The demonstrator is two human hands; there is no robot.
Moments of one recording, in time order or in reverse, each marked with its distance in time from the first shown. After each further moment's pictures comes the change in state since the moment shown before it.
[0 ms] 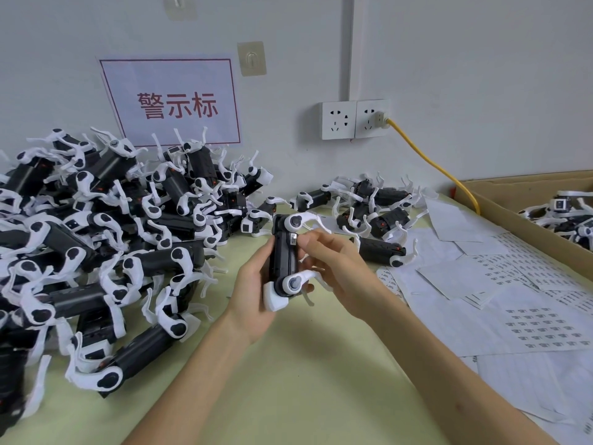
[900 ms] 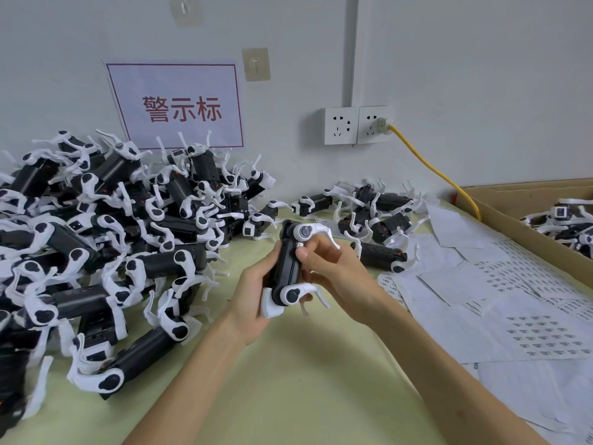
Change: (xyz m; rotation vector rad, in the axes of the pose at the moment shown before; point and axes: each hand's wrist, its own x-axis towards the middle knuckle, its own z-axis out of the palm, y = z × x) left_hand 0.000 0.002 -0.009 0.137 -0.056 -0.012; right_hand 0.000 0.005 -0.002 -0.026 -0.111 -0.092
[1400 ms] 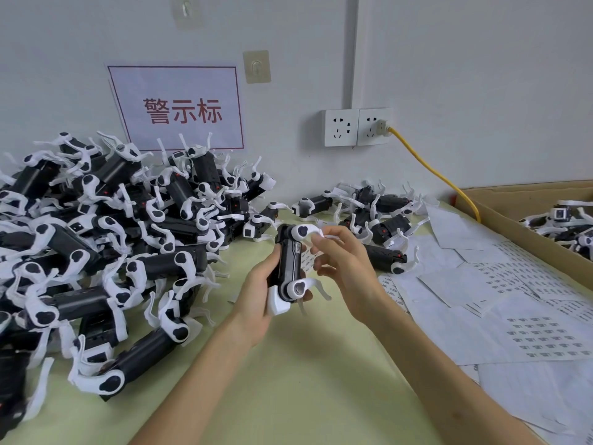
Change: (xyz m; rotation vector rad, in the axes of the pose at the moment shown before) left_hand 0.005 -0.005 0.004 0.028 0.093 -0.003; right_hand 0.004 -0.004 -0.003 0.029 0.297 0.014
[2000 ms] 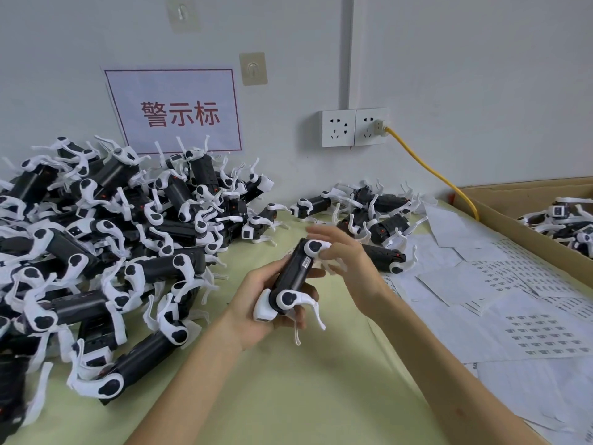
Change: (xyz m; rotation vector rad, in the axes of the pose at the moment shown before) left_hand -0.006 0.011 -0.005 0.018 -0.145 -0.232; right_hand 0.004 -0.007 -0.012 -0.225 -0.066 0.061
